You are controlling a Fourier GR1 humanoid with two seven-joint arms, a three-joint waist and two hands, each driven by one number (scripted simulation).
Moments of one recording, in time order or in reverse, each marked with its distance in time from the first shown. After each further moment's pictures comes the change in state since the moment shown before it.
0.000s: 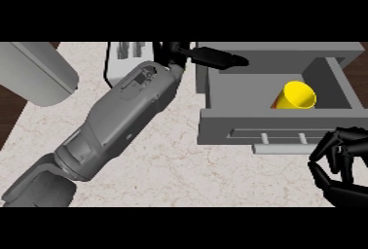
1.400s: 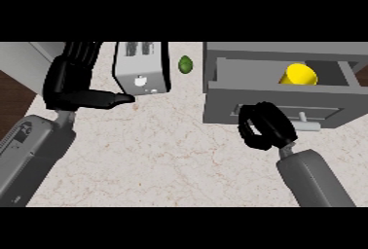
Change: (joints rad) left arm 0.638 0.417 0.164 -0.647 0.027 -0.172 0.074; right arm -0.358 0.085 0.359 0.816 0.910 -0.441 -0.206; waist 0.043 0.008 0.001
